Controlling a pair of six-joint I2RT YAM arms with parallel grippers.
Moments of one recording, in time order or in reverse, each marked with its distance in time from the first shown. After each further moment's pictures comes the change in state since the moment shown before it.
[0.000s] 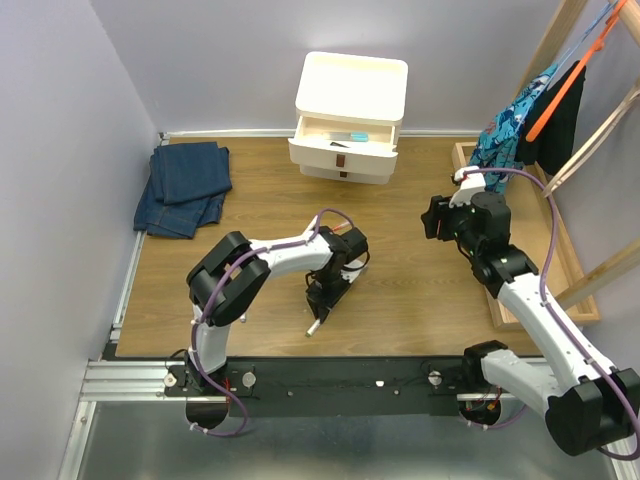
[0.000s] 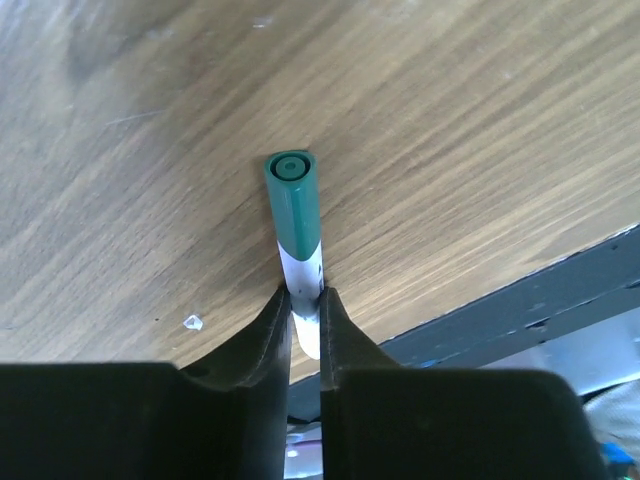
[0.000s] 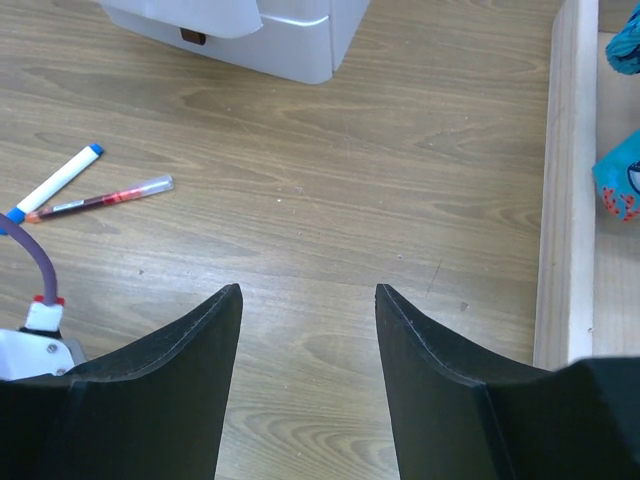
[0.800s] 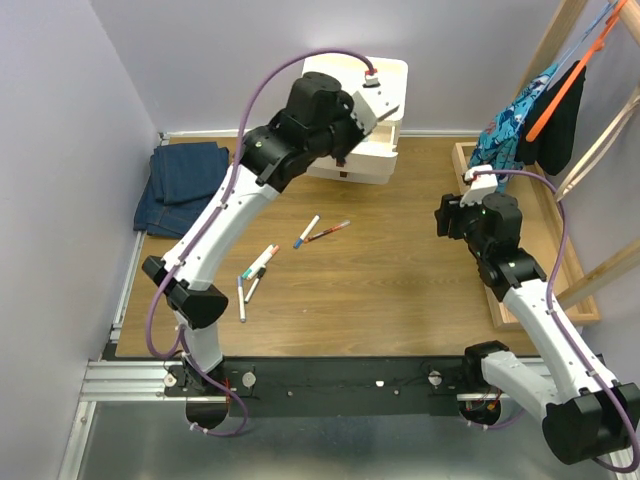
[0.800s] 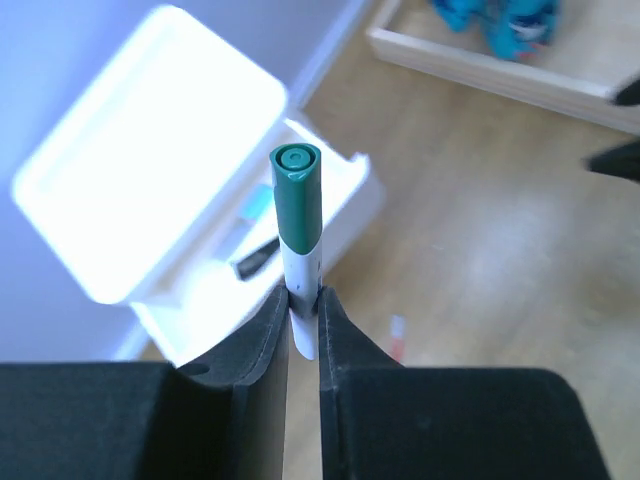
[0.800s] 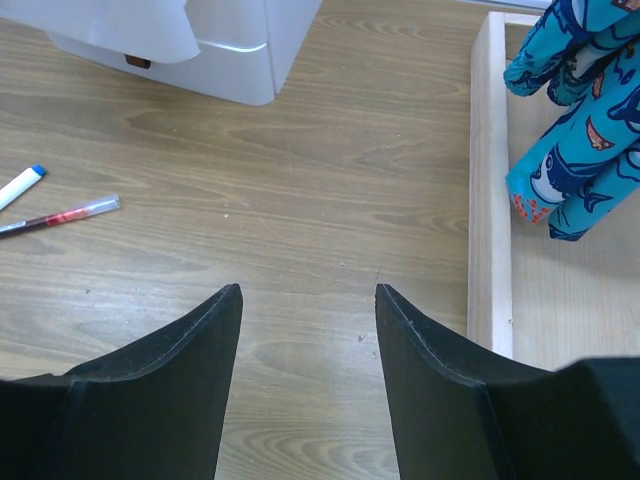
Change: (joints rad) left arm 0.156 -0.116 1.040 0.052 -0.143 0.592; right arm -0.047 -0.059 0.000 -0.010 0.051 -0.071
